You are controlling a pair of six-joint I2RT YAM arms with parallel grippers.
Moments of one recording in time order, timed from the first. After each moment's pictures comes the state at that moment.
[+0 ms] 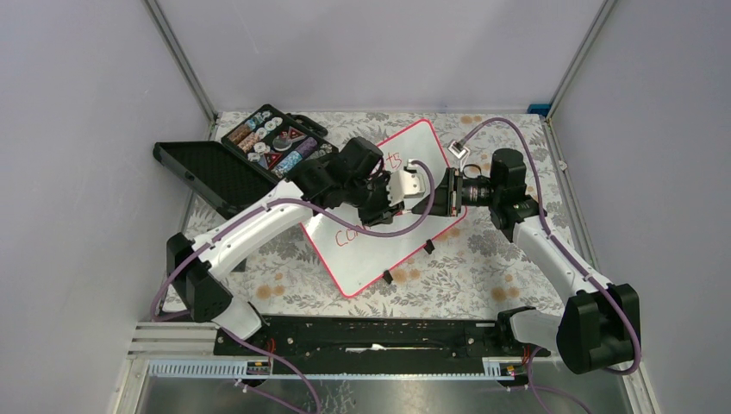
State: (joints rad) left arm -0.85 1.54 1.55 -0.83 0.36 0.49; right arm 0.23 1.21 0.82 0.07 -1.18 0.63
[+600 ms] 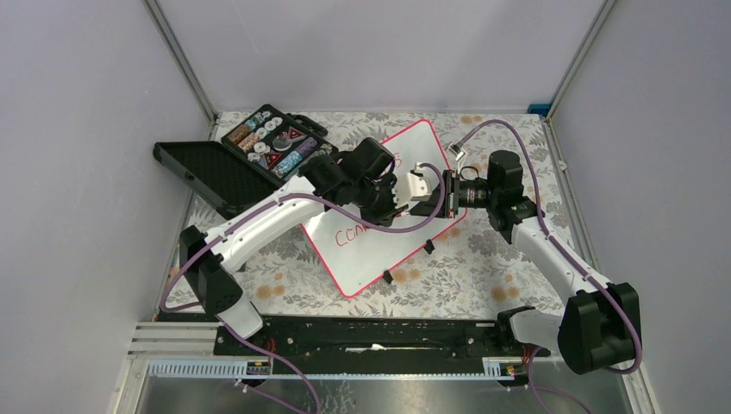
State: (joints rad) left arm -0.89 1.62 1.63 -0.95 0.33 0.46; right arm 0.26 1.21 0.80 0.07 -1.15 0.62
